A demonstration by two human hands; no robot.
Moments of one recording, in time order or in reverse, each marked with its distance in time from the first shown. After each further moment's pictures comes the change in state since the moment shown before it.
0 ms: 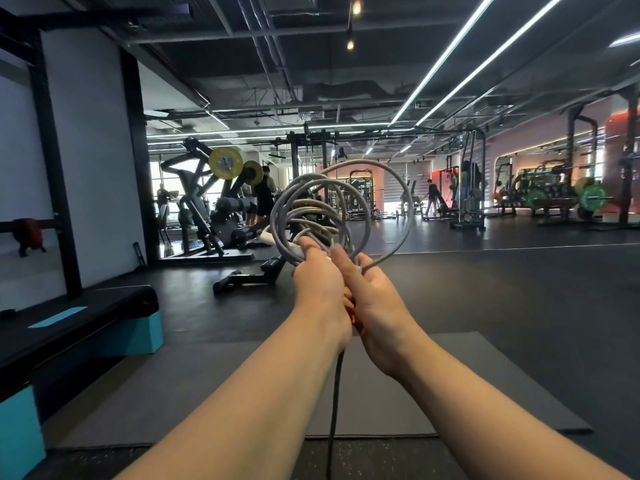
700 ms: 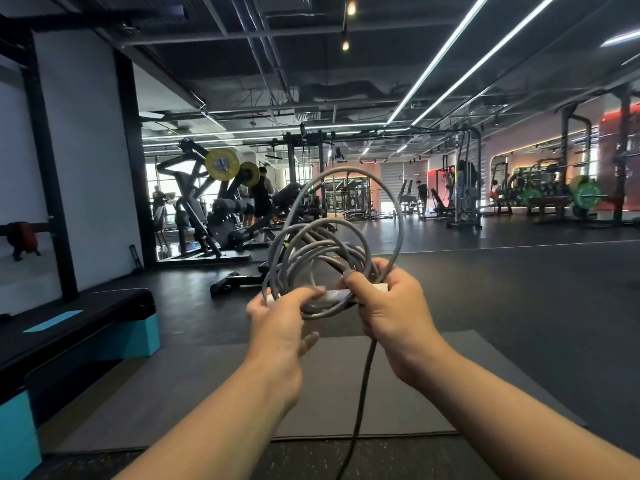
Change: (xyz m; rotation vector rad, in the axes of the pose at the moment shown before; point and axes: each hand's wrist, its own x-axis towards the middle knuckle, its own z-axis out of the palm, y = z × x) left_hand -0.003 -0.011 -0.059 0.209 0.041 0.093; right_hand -0.011 0.000 -0.019 -0.260 0.301 -0.166
